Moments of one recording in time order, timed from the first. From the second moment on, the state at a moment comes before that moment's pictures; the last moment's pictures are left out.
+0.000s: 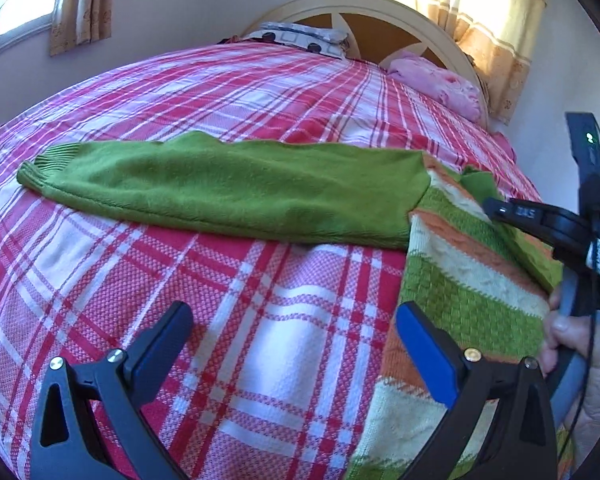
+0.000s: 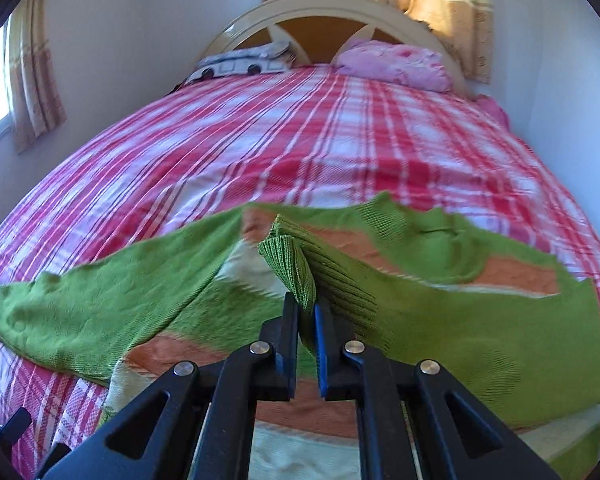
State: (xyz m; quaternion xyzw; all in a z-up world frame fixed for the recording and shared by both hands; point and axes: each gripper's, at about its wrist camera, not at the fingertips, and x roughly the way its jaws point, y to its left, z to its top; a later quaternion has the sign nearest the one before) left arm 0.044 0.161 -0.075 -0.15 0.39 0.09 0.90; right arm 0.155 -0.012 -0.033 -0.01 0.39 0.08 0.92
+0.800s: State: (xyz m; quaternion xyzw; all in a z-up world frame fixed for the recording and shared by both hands) left arm 0.053 0.158 -0.081 -0.12 0.42 0.10 0.89; right arm 0.158 0.000 -0.065 0.11 0.43 0.17 0.88
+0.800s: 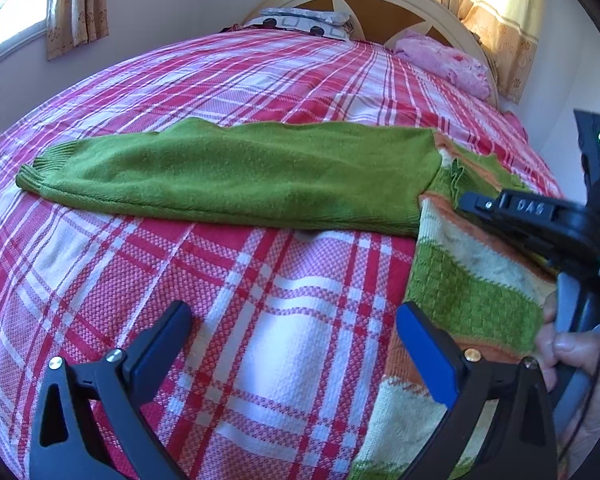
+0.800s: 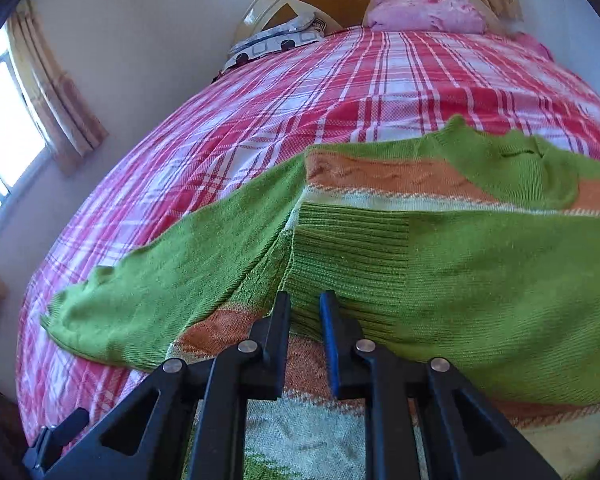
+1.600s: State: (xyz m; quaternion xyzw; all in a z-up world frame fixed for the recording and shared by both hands) left arm 0.015 0.218 -0.059 -0.22 0.34 0.15 0.90; right arm 0.078 -0.050 -0.060 0.08 0.39 0.11 0.91
